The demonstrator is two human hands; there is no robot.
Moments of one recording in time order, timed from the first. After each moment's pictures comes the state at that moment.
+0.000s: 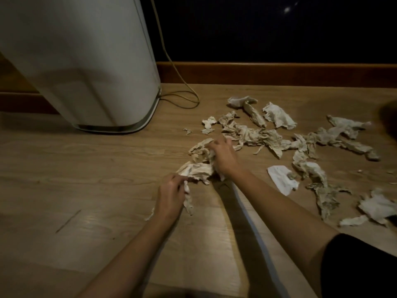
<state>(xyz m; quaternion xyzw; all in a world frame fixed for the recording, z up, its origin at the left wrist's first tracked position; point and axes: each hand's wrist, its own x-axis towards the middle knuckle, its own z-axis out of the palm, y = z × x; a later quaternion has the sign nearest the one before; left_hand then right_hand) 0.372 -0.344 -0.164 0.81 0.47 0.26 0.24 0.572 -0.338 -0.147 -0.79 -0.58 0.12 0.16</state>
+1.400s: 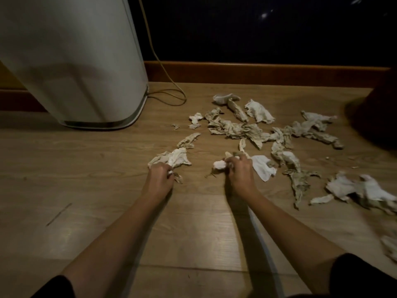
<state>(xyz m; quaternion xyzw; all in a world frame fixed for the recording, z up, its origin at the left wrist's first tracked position) 0.369 -0.332 -0.153 0.83 0.48 0.14 0.23 0.582 -0.448 -0.169 -0.85 -0.44 0.05 0.28</state>
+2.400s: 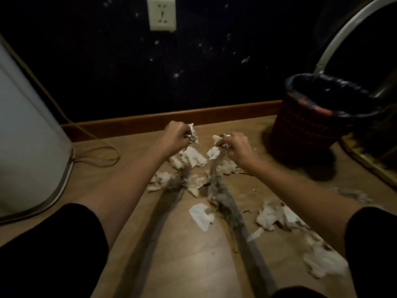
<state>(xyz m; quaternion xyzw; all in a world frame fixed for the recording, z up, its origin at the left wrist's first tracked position) 0.683 -0.293 0.060 0.96 0.18 0.14 0.15 0.801 -0.472 0.032 -0.82 -0.51 -0.05 0.25</state>
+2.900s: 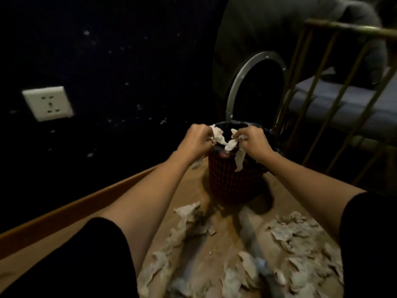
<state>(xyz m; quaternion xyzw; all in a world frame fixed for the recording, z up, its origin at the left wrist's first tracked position) 0.939 -0.418 0.199 0.95 -0.05 0.22 0.19 1.016 -0.599 0.176 -0.93 -0.23 -0.16 0.24</state>
